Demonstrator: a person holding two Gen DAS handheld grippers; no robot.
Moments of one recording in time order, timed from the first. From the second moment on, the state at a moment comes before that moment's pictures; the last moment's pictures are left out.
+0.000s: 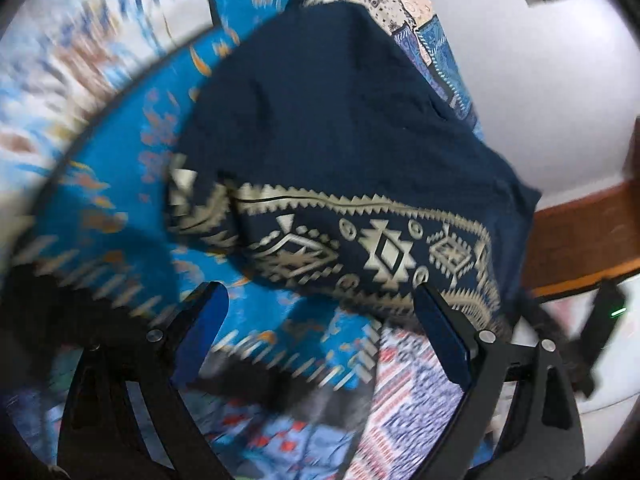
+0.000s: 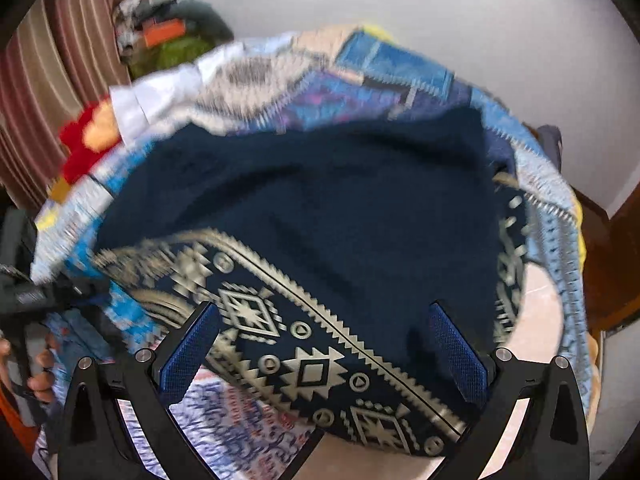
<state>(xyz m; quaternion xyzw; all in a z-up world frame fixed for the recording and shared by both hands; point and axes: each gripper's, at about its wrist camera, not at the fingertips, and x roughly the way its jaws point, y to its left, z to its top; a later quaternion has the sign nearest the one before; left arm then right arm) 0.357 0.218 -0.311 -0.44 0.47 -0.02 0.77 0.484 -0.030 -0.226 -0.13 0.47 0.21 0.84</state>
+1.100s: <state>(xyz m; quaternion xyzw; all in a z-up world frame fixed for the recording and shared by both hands) 0.333 0.196 -0.192 -0.19 0.37 0.14 0.90 0.466 0.079 -0.264 -0.14 0.55 0.30 0.77</state>
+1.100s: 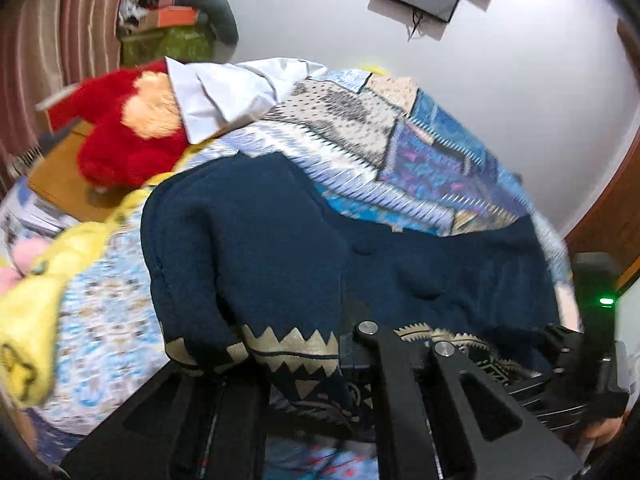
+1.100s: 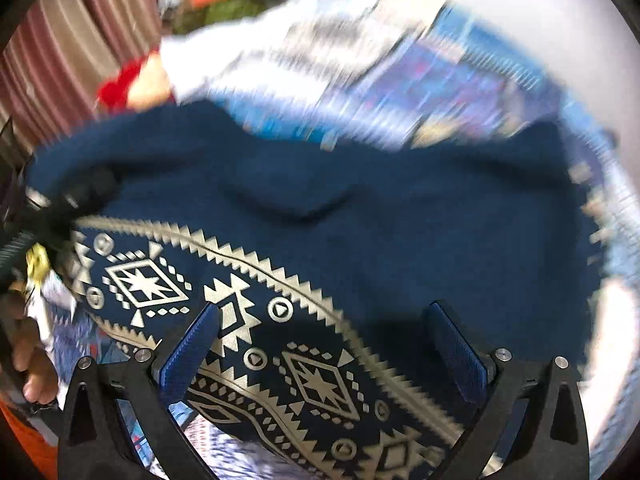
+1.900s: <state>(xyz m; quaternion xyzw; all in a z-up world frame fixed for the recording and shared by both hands) 0.375 -0.051 -0.150 0.09 0.34 -0.10 0.93 0.458 -0.184 -0.156 0.06 0.51 0.16 0.84</state>
